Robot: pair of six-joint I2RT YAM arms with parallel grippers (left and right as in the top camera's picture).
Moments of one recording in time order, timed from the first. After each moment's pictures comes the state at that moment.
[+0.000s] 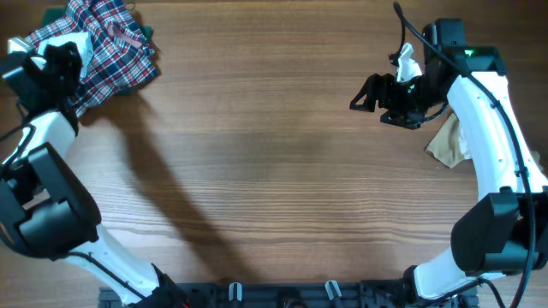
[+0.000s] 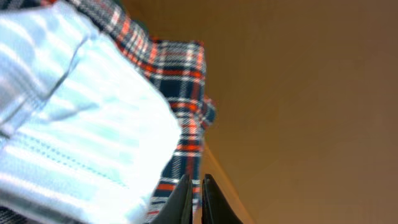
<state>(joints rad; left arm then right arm) 0.48 2.00 1.25 0.38 0.42 -0.89 0.01 1.75 1.55 -1.20 -0.49 0.20</state>
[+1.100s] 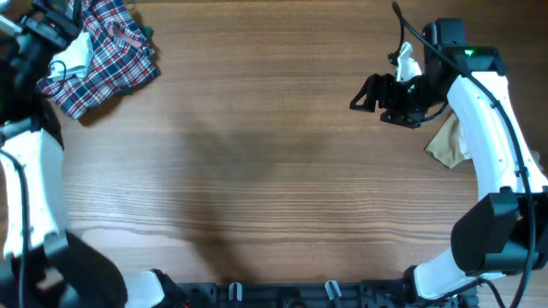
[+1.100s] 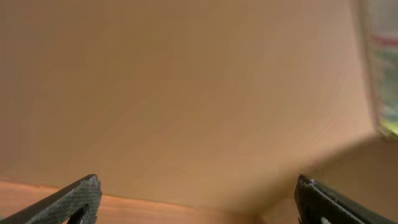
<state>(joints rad) 0.47 1.54 1.25 0.48 0.93 -0.84 0.01 1.75 1.55 -1.19 -0.49 0.18</state>
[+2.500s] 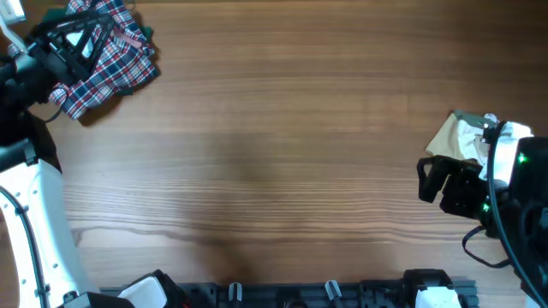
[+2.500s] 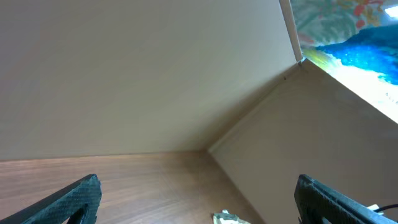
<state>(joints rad) 0.47 1.36 1.25 0.31 1.26 -0.84 0.01 0.92 1.48 -1.46 -0.04 0.26</state>
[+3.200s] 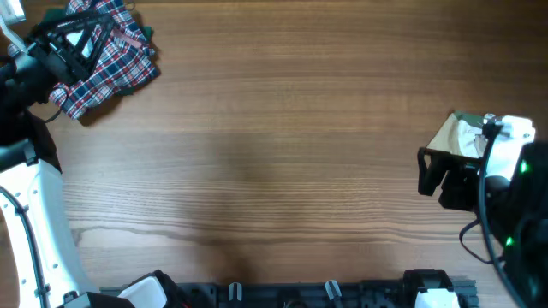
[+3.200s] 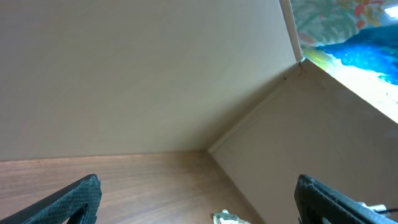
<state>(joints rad) 0.47 1.36 1.25 0.31 1.26 -0.84 0.01 0.81 1.34 -1.23 -0.04 0.17</state>
